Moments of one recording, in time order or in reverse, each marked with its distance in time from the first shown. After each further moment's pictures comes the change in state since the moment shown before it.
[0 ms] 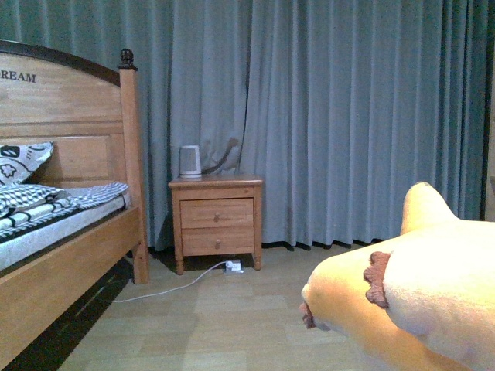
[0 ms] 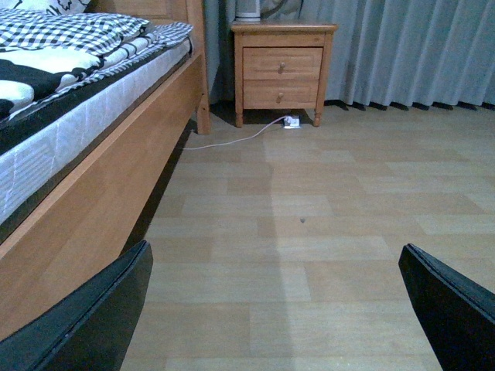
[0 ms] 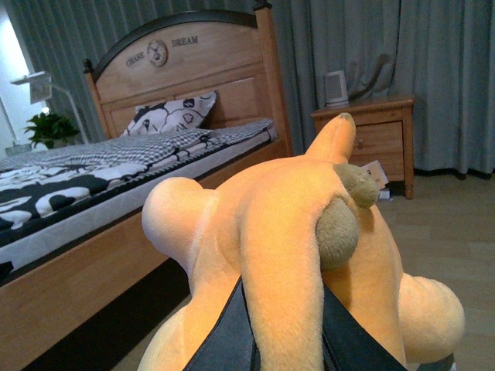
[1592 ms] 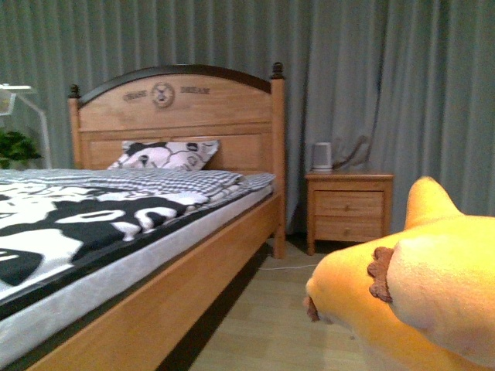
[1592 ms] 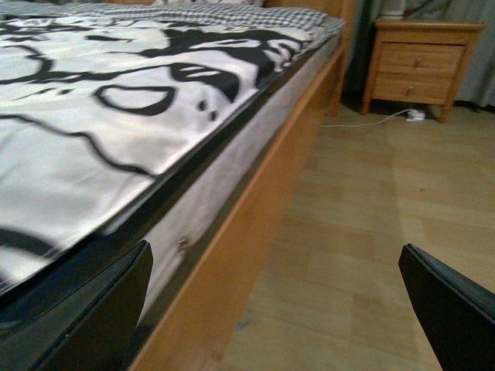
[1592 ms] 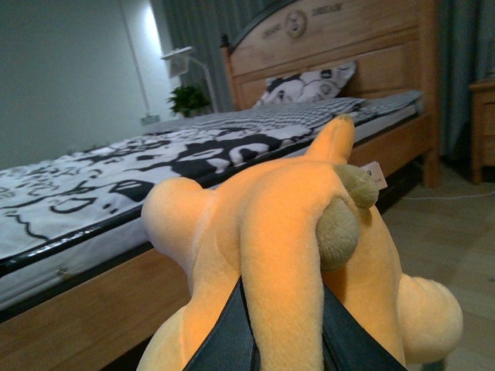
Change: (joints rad) left arm 0.001 0.000 0.000 0.000 -0.001 0.000; right arm 0.000 0.001 0.000 0.000 0.005 0.000
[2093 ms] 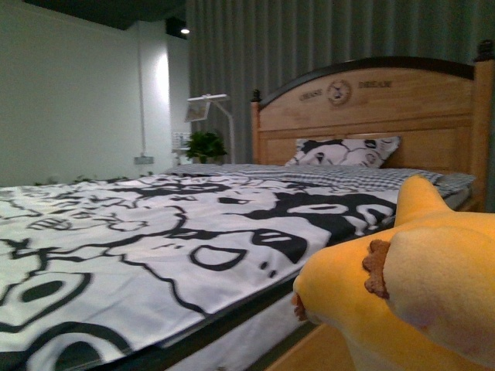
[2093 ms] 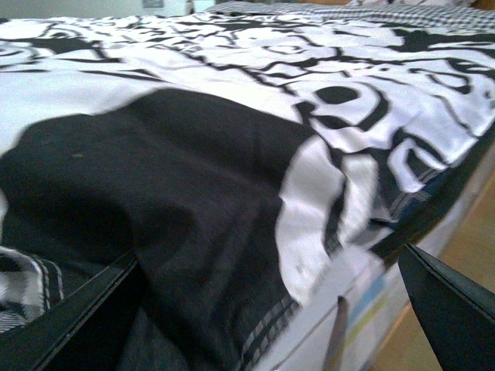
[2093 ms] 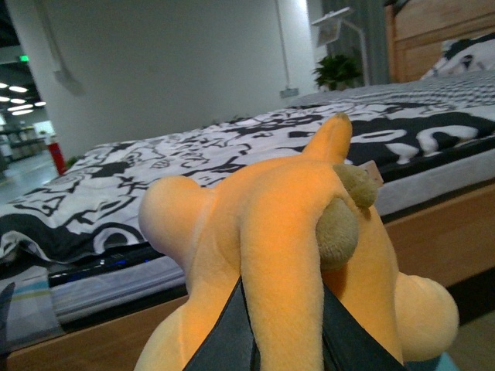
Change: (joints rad) left arm 0.000 0.000 0.000 -0.003 -0.027 -0.005; right arm 0.000 0.000 0.002 0.001 -0.003 0.000
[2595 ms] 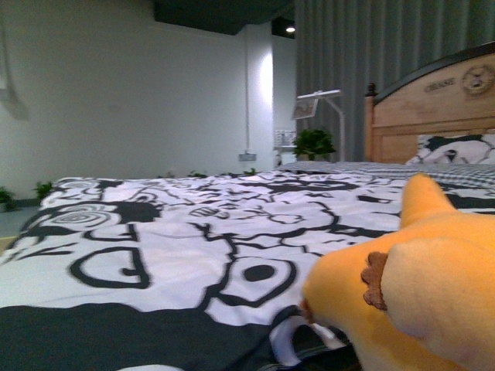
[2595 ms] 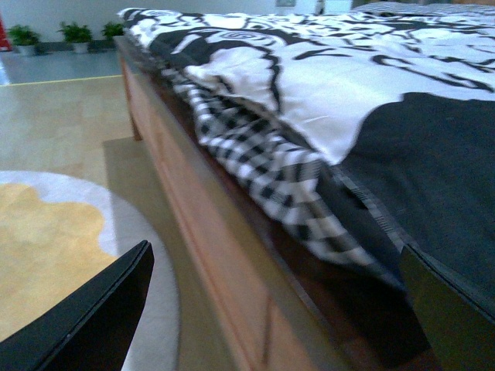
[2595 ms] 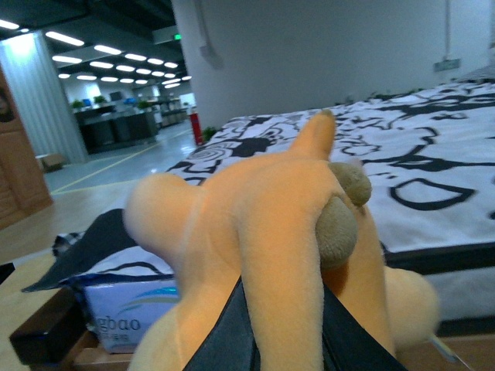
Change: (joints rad) left arm -0.001 0.001 0.000 0.000 0.027 -0.005; right arm 0.000 -0.001 0.002 0.000 -0.003 0.000
